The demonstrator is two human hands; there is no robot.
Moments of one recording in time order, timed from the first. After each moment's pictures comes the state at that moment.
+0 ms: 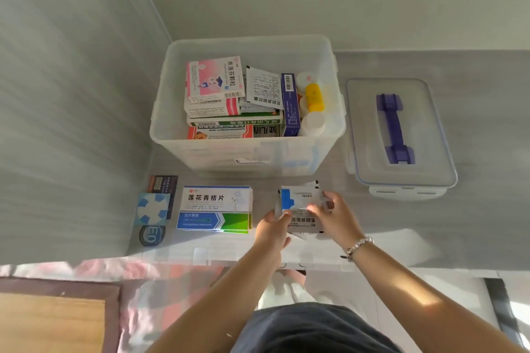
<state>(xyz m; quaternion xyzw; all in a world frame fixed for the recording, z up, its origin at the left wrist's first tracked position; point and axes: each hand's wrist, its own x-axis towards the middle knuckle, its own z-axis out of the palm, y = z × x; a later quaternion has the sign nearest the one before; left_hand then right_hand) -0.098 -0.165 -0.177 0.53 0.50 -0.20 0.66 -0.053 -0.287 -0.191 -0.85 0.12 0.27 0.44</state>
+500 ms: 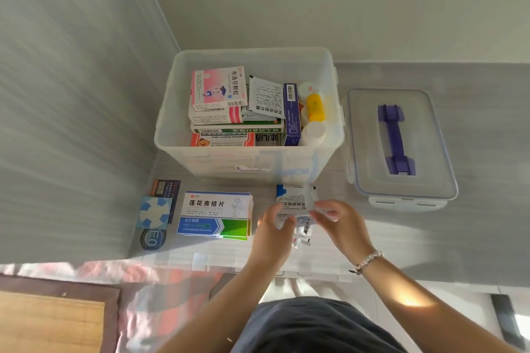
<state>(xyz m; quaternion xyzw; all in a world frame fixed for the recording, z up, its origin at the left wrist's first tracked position) -0.105 -0.164 -0.140 0.78 0.28 -0.13 0.55 -0.052 -0.302 -0.169 -0.88 -0.01 0.20 0.42</state>
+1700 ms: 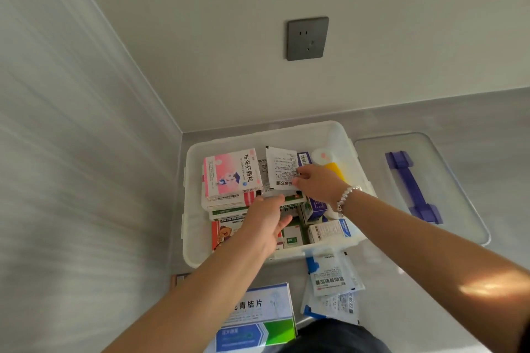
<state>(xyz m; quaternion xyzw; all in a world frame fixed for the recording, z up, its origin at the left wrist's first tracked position) 0.055 -0.061 -0.070 0.52 0.44 -0.17 0.71 0.126 -0.169 -0.084 -0.91 -0.05 0.26 0.32</state>
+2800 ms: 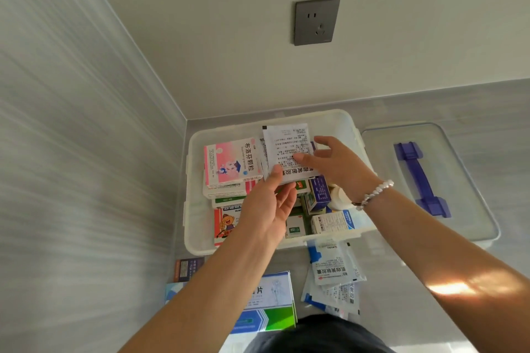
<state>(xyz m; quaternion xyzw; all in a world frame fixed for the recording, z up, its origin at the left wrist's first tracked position) 0.046 -0.063 -0.042 0.31 0.44 -0.07 0.84 0.118 -0.185 -0.056 -0.79 0.06 0.26 0.56</state>
